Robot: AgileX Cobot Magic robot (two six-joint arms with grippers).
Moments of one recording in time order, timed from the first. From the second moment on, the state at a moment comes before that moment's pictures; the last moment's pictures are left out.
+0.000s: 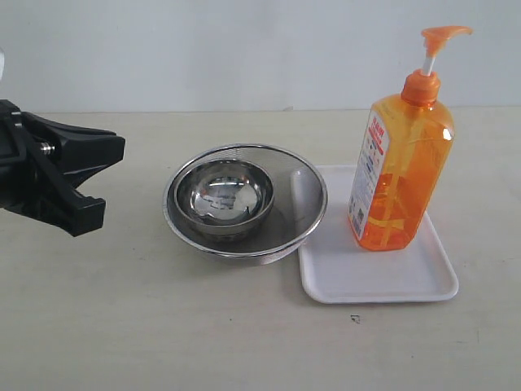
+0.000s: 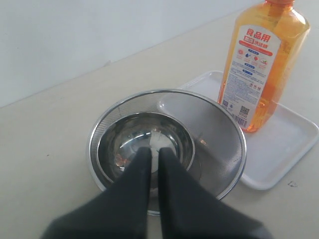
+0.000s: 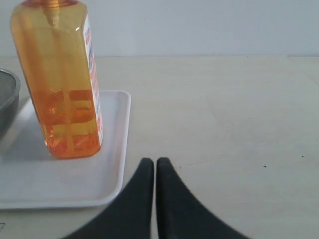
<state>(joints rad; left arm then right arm) -0.47 1.03 -0.54 -1.74 0.13 1.84 0.00 0.00 0.00 0.08 0.32 -0.06</state>
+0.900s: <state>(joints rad) -0.47 1.03 -0.54 -1.74 0.13 1.84 0.00 0.00 0.00 0.06 0.33 -0.01</state>
